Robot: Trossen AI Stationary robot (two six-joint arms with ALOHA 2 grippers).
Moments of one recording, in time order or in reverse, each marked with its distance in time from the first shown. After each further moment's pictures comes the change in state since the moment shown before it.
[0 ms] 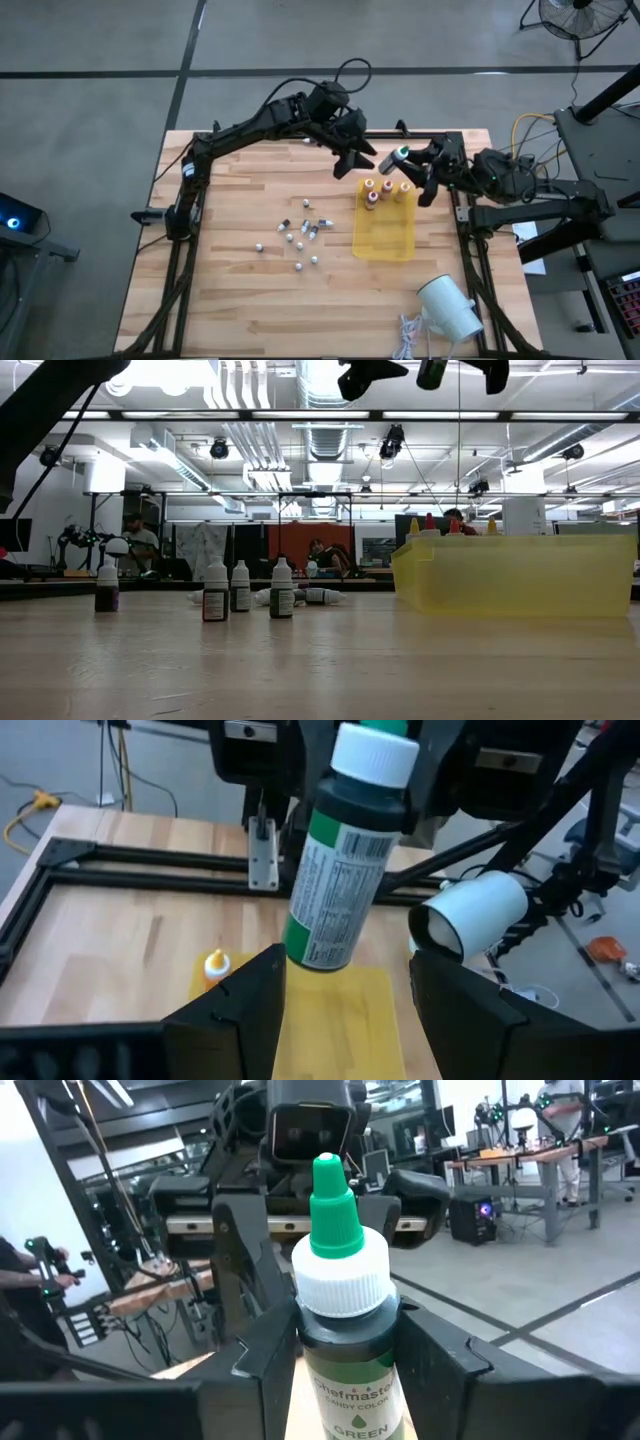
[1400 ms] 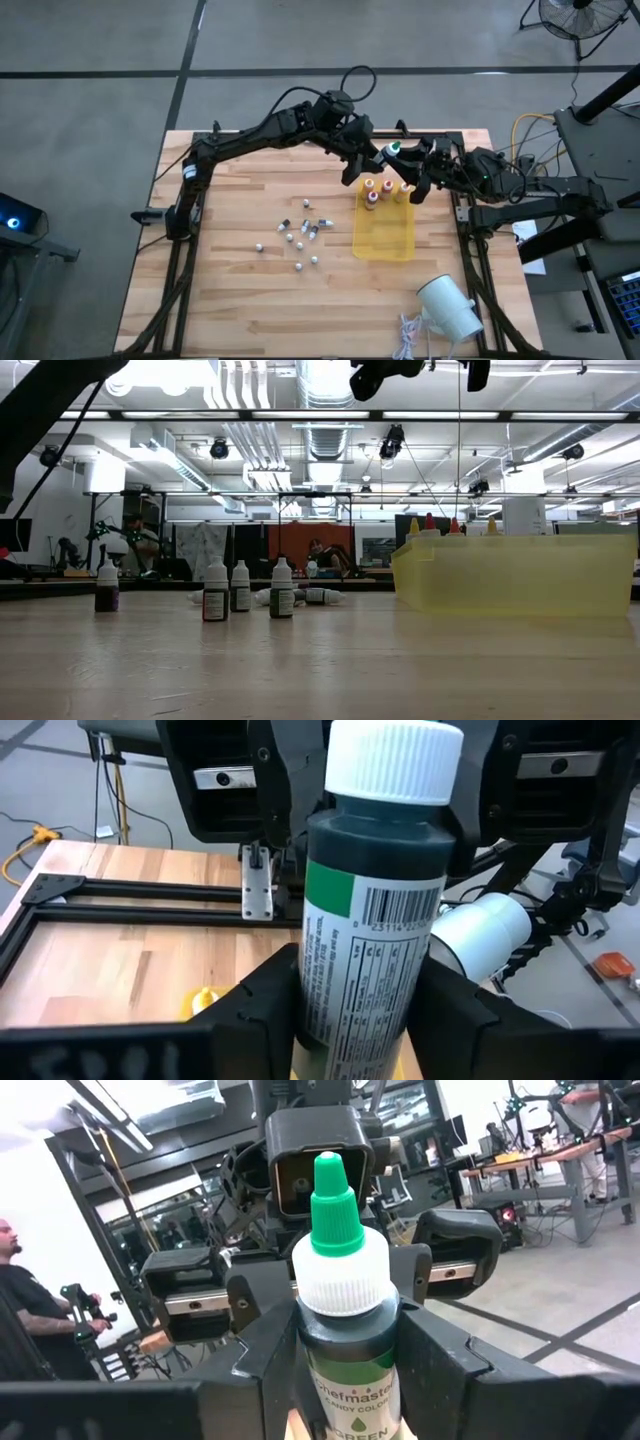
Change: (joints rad) left arm -0.039 0.001 -0.080 0.162 -0.020 -0.030; right arm 0.001 0.113 0.019 0.173 -0.006 0.082
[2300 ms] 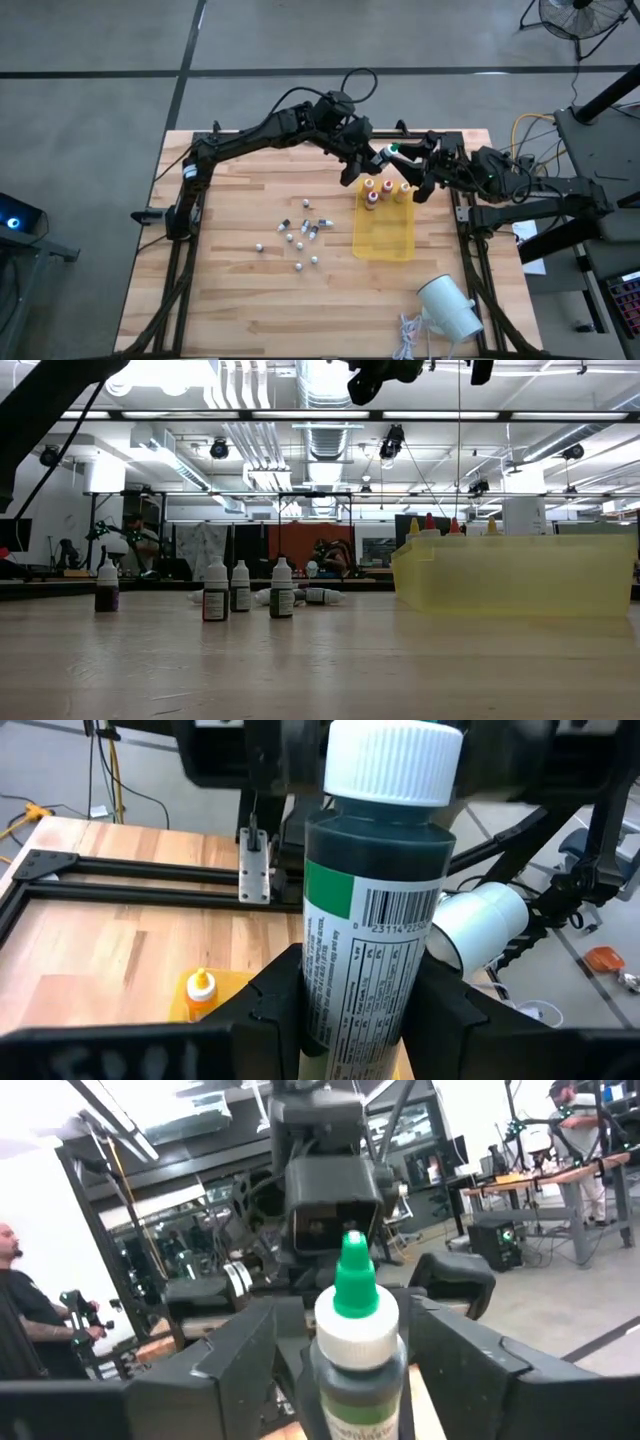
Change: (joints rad) left arm 0.004 0.000 0.000 -0.037 0.004 -0.007; right arm -0.001 -0.025 0.001 0.009 -0.004 -0.036
